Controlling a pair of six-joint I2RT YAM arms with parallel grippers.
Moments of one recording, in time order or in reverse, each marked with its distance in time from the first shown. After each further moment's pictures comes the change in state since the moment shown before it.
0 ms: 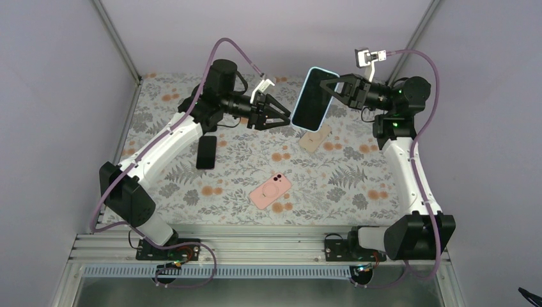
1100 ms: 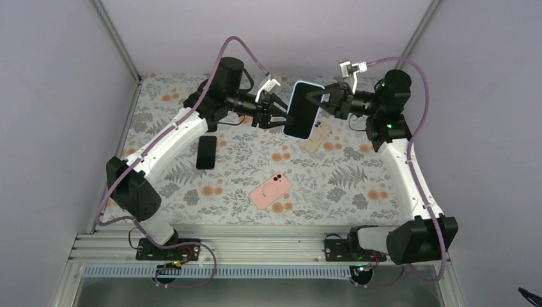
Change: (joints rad) left arm -0.015 0.068 0.091 -0.094 -0.035 0.090; right arm 0.104 -0.024 0.006 -0.490 0.032 -0.552
